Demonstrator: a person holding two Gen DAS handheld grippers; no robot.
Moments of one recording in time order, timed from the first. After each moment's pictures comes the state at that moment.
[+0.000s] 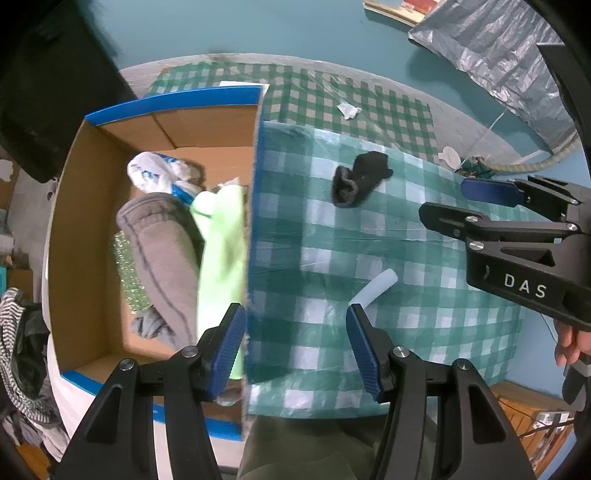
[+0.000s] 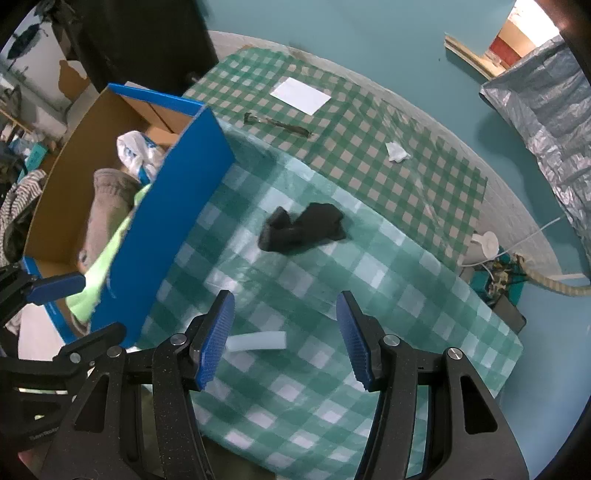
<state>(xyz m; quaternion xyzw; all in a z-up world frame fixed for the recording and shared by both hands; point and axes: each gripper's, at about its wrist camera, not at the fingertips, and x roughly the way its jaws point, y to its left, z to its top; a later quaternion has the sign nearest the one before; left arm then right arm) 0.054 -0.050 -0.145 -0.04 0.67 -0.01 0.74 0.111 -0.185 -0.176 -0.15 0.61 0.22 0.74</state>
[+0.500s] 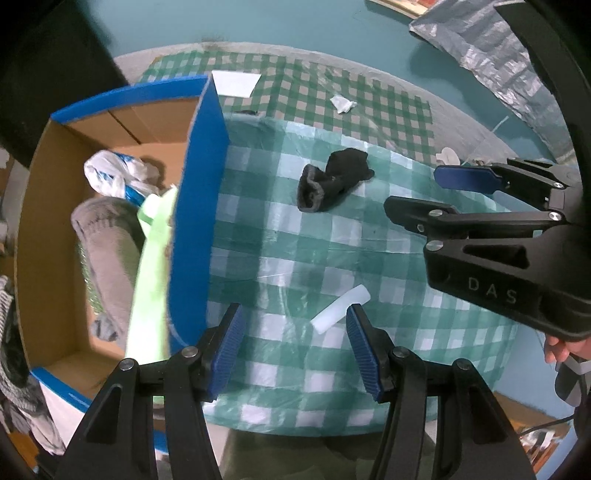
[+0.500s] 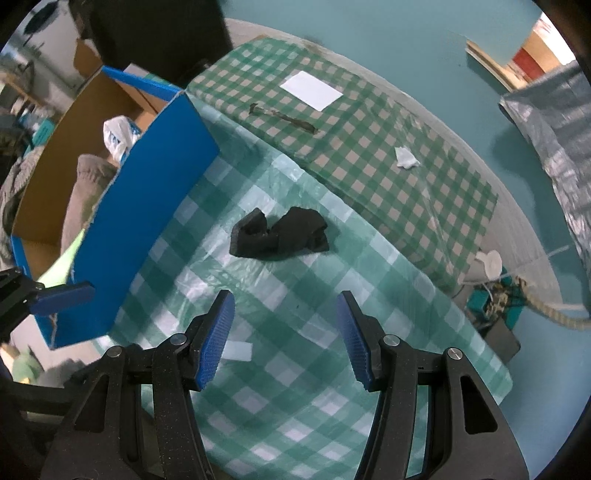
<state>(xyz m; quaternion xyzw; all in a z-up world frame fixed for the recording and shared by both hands) 0.075 -0.087 -0.172 -0.07 0.69 0.00 0.72 0.140 -0.196 -0.203 -0.18 0.61 0.26 0.72</state>
